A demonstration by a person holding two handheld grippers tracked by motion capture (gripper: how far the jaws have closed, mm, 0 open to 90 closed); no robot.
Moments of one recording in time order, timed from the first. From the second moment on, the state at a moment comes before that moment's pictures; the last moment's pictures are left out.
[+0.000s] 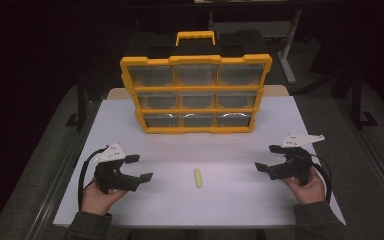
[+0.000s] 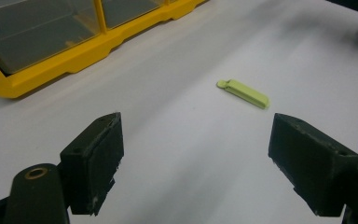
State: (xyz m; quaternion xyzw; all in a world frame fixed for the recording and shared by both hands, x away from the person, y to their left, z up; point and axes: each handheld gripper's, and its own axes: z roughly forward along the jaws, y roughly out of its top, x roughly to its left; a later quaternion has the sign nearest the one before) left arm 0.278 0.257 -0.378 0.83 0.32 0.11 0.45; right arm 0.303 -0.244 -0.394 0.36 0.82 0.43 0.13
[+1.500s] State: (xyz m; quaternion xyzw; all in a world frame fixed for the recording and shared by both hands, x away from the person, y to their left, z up) left arm 0.324 0.173 -0.322 0.77 0.27 -0.01 0.57; right arm 0.304 -0.255 -0.390 0.36 0.81 0.44 0.13
